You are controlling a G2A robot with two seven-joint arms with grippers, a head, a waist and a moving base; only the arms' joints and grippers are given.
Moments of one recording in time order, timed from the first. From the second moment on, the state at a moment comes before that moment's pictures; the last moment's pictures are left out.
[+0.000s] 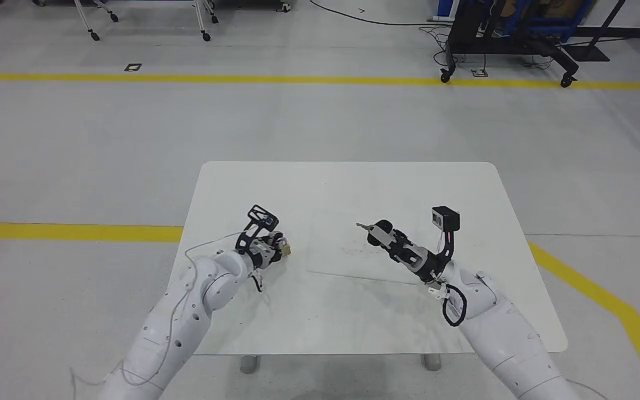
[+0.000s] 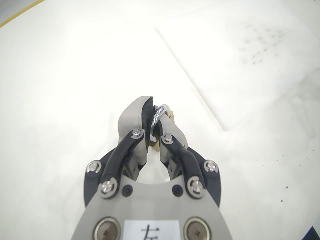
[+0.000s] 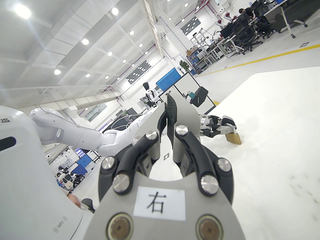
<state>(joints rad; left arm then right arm) 1.16 -1.15 -1.01 -1.33 1.07 -0.29 -0.44 -1.34 -1.11 1.14 -1.34 0.06 -1.01 0.37</state>
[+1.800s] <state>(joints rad) 0.75 -1.31 -0.95 -0.73 -0.51 -0.02 -1.23 -1.34 -1.17 1.03 -1.29 0.24 -0.74 0.22</state>
